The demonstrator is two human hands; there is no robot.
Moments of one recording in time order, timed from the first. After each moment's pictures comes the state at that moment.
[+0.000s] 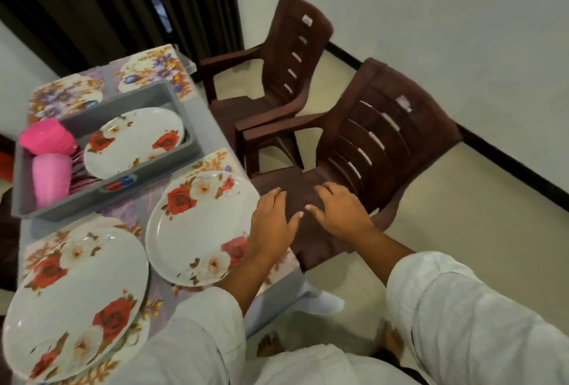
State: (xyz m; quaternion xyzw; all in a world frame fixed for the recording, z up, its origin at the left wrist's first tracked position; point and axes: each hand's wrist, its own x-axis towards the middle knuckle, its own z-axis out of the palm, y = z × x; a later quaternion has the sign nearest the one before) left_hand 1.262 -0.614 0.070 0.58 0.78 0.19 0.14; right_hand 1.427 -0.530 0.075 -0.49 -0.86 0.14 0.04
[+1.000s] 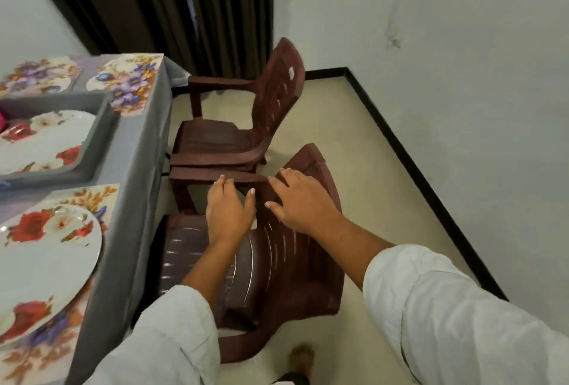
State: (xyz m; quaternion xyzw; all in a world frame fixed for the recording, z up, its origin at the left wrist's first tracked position) left_hand 1.426 -0.246 0.096 0.28 0.91 0.29 0.06; right_hand 1.545 -0.121 0.140 -0.19 -0.98 0.04 0.02
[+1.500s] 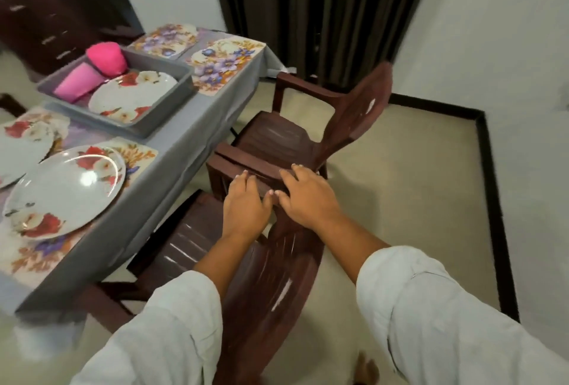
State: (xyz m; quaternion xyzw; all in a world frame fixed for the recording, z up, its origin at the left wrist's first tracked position) left_hand 1.419 -0.104 0.100 0.11 0.97 0.23 0.02; right_hand 1.448 0.050 0.122 -0.01 -0.99 0.10 -0.03
